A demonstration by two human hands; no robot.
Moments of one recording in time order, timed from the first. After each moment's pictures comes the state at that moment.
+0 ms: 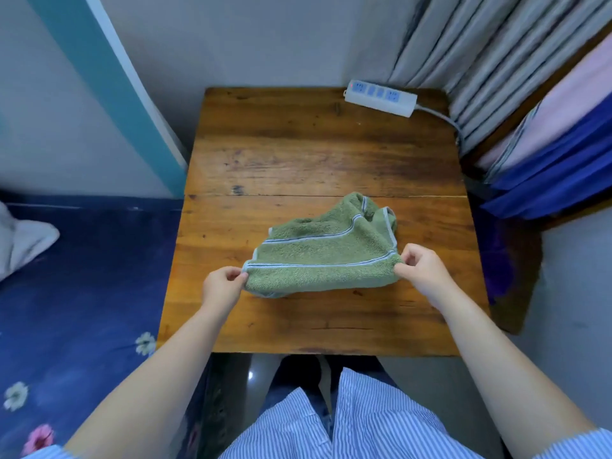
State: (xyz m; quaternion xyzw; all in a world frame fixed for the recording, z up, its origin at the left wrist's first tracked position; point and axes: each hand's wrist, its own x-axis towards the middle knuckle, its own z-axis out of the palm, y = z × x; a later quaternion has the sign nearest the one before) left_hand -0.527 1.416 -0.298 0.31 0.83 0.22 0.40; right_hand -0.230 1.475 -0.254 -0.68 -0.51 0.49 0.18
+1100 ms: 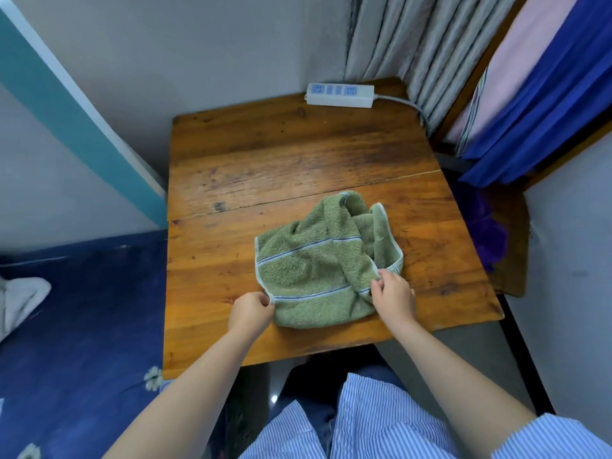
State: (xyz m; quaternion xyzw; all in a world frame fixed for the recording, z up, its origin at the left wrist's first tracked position) left_hand -0.486 1.404 -0.295 0.49 0.78 -0.03 0.39; right_hand -0.253 1.406 -0.332 -0.79 -0.54 0.28 0.06
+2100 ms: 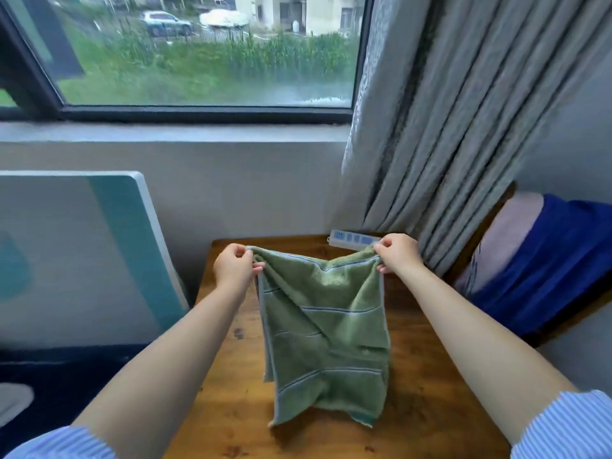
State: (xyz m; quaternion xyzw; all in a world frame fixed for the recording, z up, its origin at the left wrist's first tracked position) left_hand -0.537 1.610 -0.145 0.32 0.70 0.51 0.39; right_hand -0.283 1.652 -0.131 -0.73 -0.56 0.29 0.25
